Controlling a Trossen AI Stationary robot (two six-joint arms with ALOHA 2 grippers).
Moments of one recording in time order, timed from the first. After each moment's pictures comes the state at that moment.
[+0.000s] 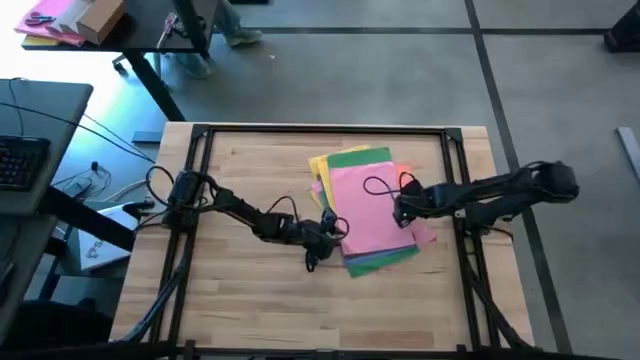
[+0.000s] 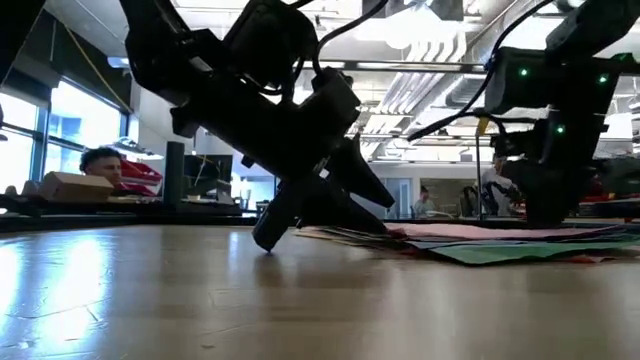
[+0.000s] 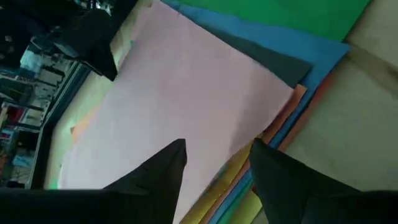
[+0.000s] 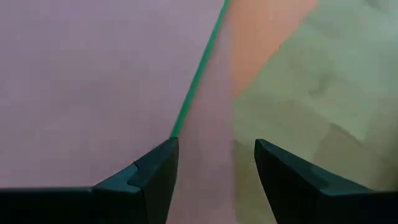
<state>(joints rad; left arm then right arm) -0.17 2.05 0.96 0.51 -0.25 0.74 -0.04 1.28 0.50 -0.66 0.35 0.90</state>
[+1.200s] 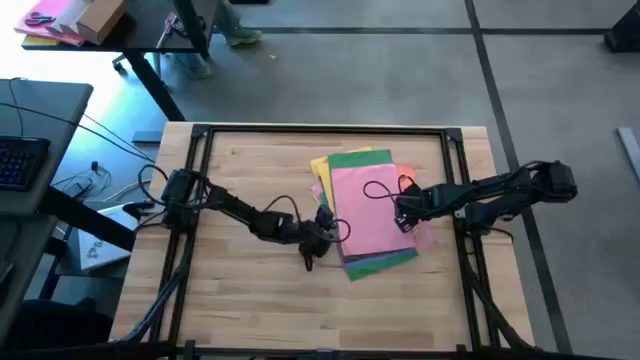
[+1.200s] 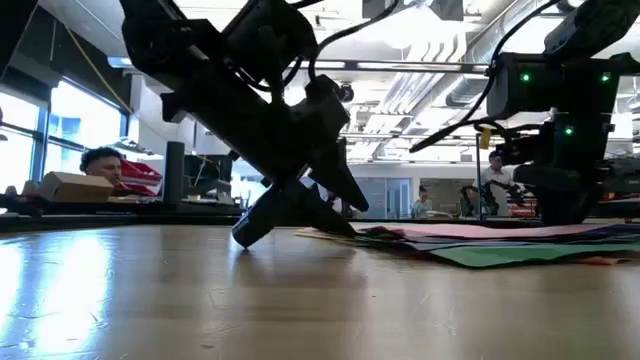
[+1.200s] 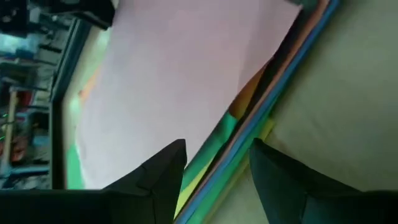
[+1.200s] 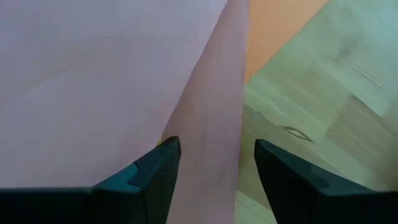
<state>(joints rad) -0.17 1.99 0.96 0.34 -0.34 0.81 -0.04 1.28 0.51 -0.73 0.26 0.88</state>
